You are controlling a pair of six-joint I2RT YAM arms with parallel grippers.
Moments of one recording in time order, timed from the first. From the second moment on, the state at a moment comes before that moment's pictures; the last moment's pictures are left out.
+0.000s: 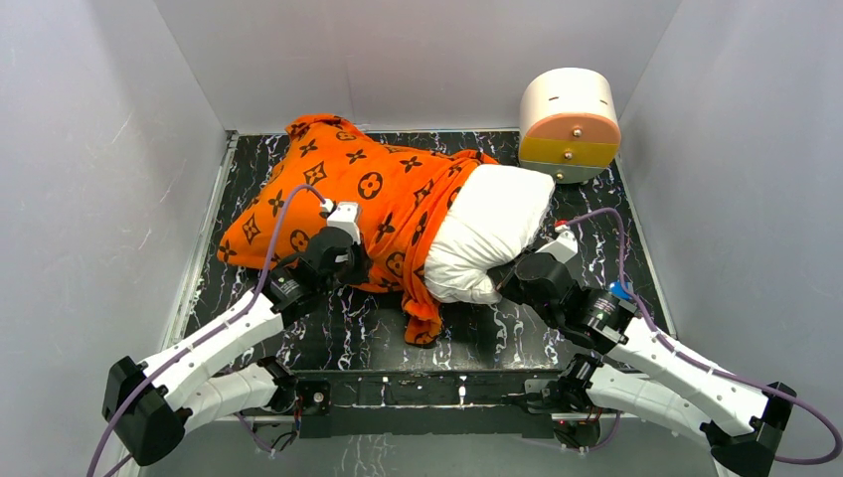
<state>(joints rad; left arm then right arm) -0.73 1.00 0.75 -0.38 -0.25 -0.47 0.94 0.72 0.72 -0.62 0.49 1.13</state>
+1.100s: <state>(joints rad) -0.34 0.86 0.79 -0.46 0.03 -0.42 0.95 0.72 0.72 -0.70 0.56 1.17</state>
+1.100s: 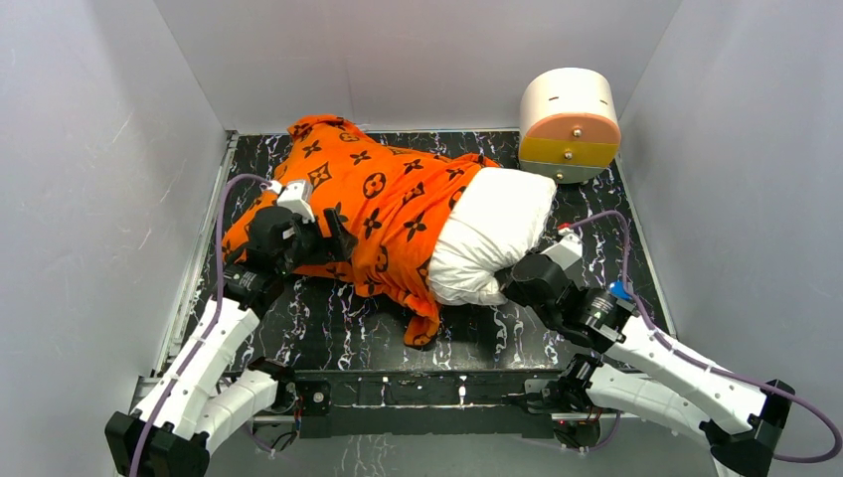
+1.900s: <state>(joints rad) -0.72 1.14 0.90 -0.37 0.30 -0.46 0.94 0.87 0.72 -0.59 0.52 1.09</state>
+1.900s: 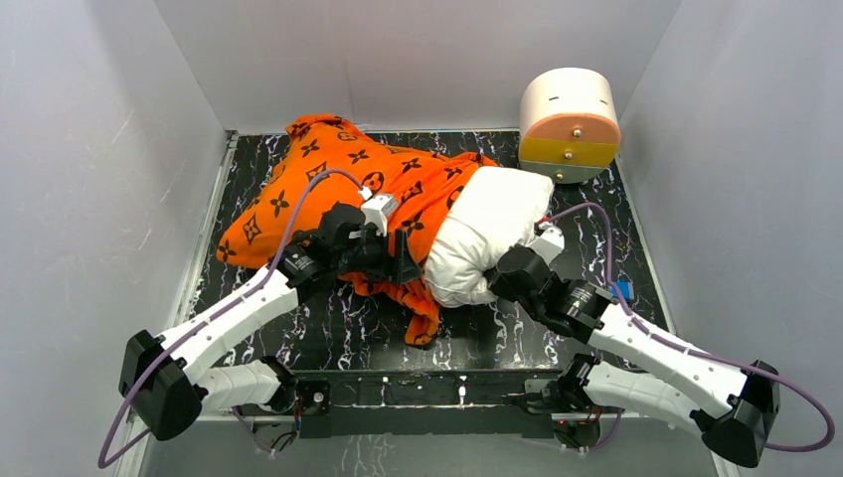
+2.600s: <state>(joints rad) -0.73 1.26 0.91 -0.31 0.23 -0.48 0.93 0.84 0.71 -0.58 0.53 1.12</state>
